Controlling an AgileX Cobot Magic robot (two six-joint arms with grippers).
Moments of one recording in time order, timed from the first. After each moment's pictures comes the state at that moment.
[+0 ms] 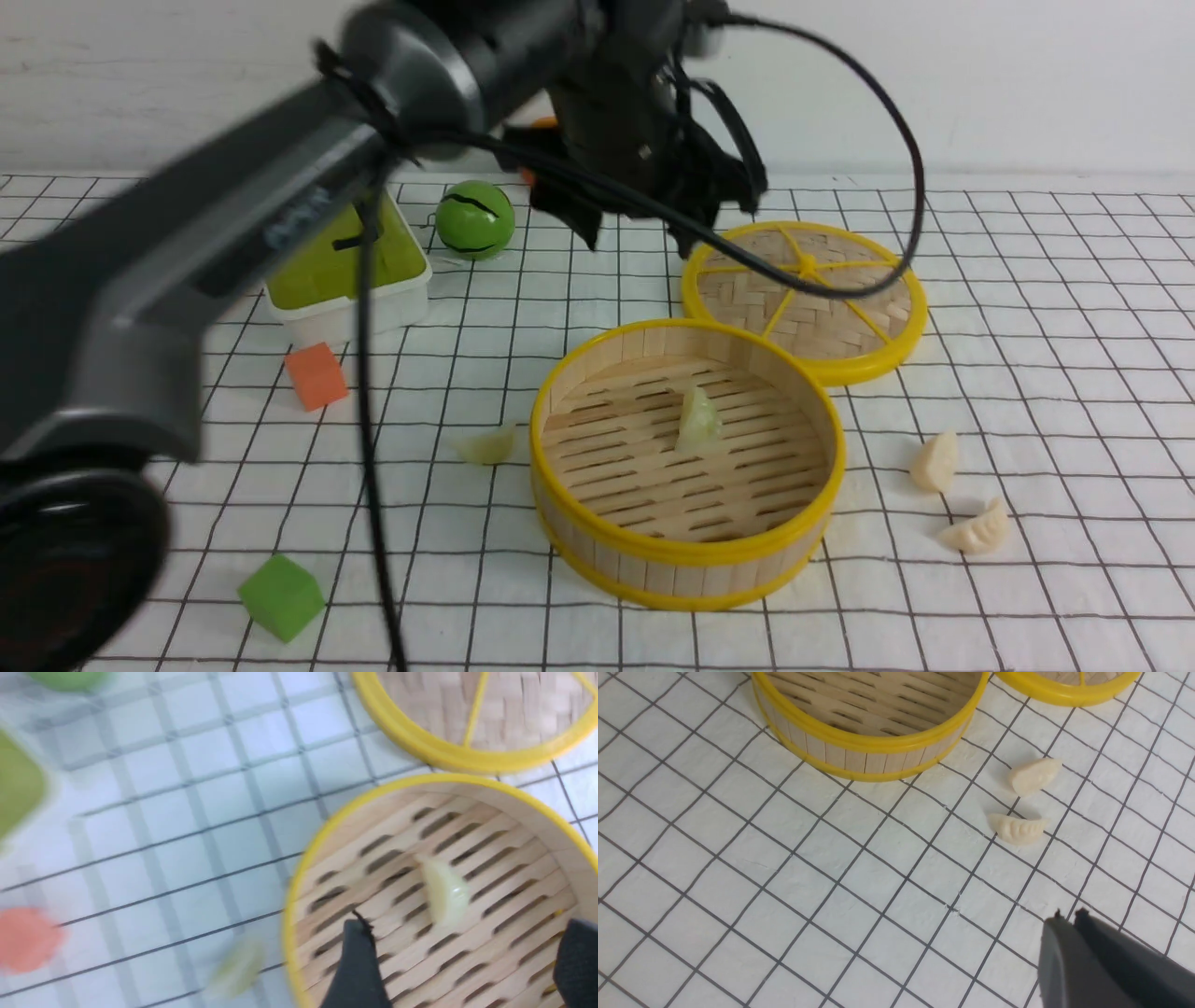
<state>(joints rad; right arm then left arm) 0.24 0.73 -0.93 0.16 1.07 -0.35 -0.64 2.02 -2.19 0.22 1.23 -0.36</state>
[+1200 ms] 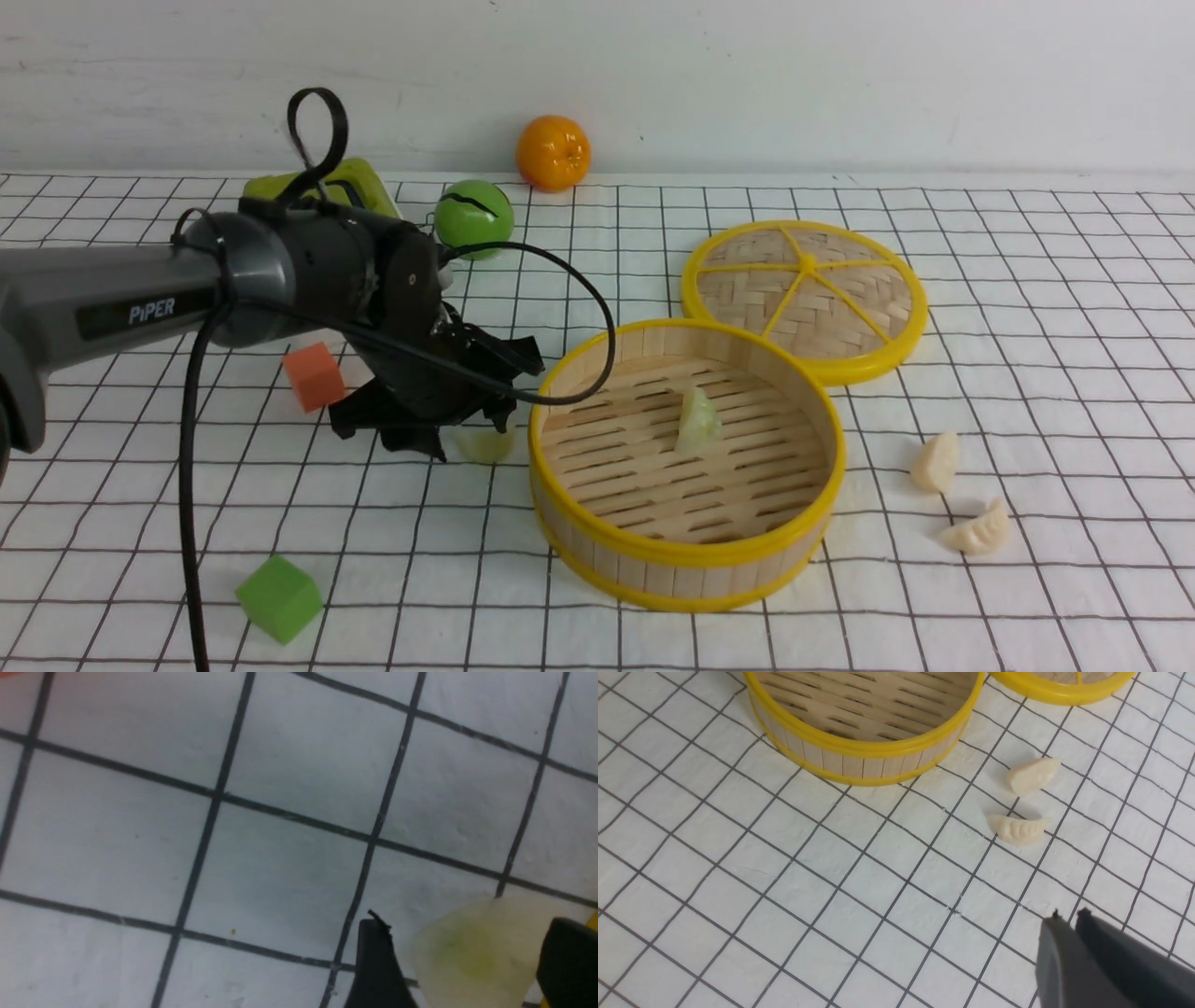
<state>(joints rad) 0.24 0.73 -0.93 0.16 1.06 -0.33 -0.37 2.03 -1.44 0.02 0.60 -0.71</state>
